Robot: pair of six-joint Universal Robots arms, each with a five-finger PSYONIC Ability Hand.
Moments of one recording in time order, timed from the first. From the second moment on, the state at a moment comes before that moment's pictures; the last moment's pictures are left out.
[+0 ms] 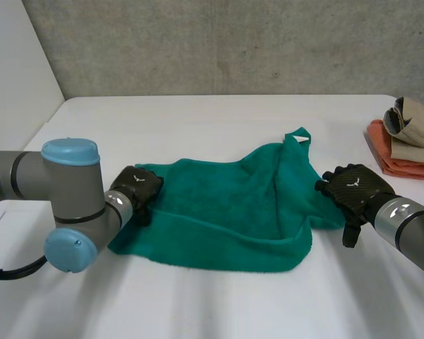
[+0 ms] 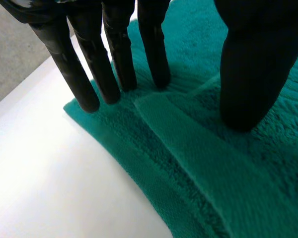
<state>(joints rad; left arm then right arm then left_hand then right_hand) 4.31 -2.30 -1.34 3.17 -1.52 3.63 1.75 -1.24 1.70 0.03 1.31 2.43 0.70 0.68 0.68 0.68 0.51 0.20 0.22 0.22 0.23 0.06</state>
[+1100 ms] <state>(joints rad) 4.28 -1.87 -1.58 3.27 -1.56 3.62 1.67 -1.11 1.60 0.14 1.16 2.71 1.14 1.20 1.19 1.20 0.95 0.20 0.22 0.22 0.23 0.06</state>
